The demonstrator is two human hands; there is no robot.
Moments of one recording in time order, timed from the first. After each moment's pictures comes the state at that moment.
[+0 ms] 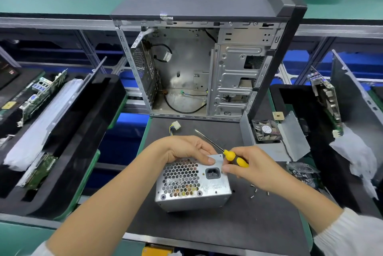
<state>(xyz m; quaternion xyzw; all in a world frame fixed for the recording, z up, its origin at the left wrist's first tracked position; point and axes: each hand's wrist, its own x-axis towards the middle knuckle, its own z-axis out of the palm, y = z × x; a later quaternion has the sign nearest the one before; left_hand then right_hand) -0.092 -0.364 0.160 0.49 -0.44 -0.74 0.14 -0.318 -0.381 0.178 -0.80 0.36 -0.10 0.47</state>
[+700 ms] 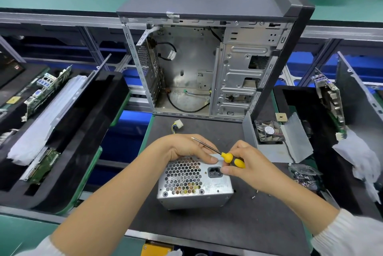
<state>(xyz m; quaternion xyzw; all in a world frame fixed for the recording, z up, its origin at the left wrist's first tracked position) -0.091 -0.364 0.158 0.49 -0.47 -0.71 0.16 -0.305 -0.377 0.177 -0.83 0.39 -0.06 0.40</state>
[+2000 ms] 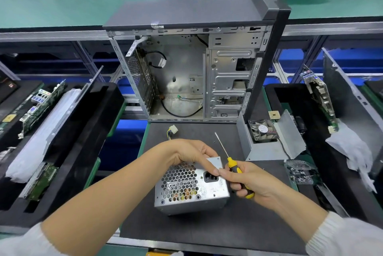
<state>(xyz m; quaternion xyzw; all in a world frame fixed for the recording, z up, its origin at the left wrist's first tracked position) -0.112 -0.370 0.176 0.51 -0.50 -0.69 0.06 -0.319 -0.363 0.150 -0.43 0.43 -0.09 0.79</state>
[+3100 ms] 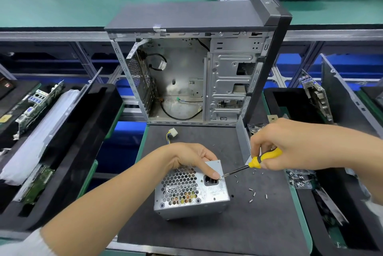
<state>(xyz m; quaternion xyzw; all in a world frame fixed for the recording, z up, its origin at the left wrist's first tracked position) -0.110 -0.368 0.176 0.51 -0.49 -0.70 0.07 -0.337 -0.402 0.310 -0.90 0.32 0.18 0.24</state>
